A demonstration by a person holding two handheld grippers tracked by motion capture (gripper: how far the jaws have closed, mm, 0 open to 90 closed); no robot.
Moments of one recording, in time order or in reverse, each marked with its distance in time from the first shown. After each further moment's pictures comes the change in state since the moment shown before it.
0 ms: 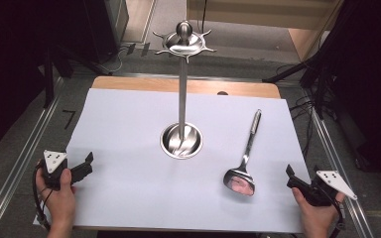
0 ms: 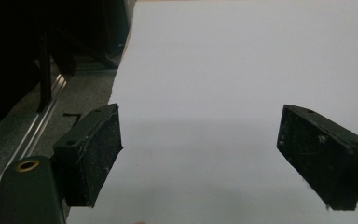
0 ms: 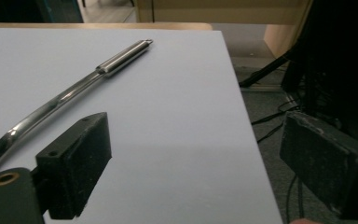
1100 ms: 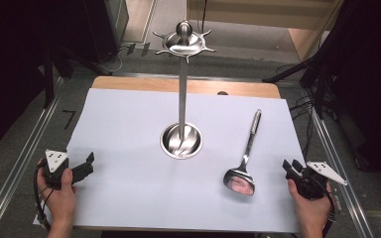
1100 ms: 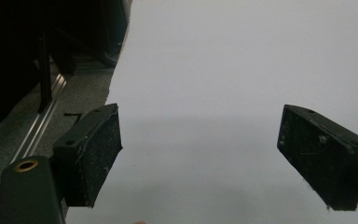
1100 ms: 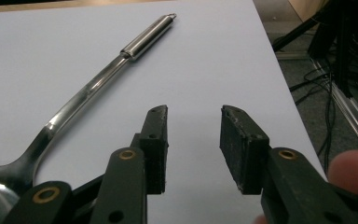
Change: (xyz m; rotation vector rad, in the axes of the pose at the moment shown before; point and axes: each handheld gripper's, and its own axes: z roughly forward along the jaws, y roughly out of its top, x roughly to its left) left arm -0.002 0.001 0.002 0.017 -0.001 0.016; right arm 0.019 0.014 0.016 0.150 0.079 0.052
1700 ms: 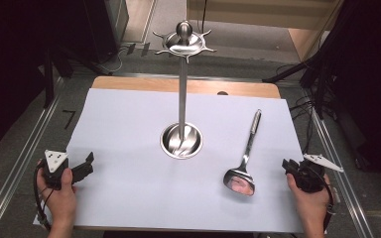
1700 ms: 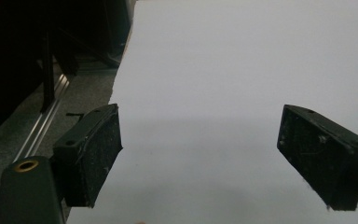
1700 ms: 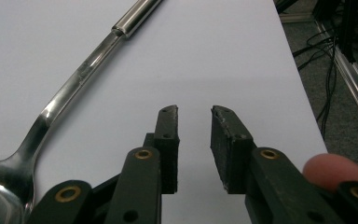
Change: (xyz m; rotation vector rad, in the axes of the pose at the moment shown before) left arm 0.000 0.000 -0.001 -0.008 0.010 -0.007; right arm 0.005 0.016 0.009 0.161 -0.024 0.023
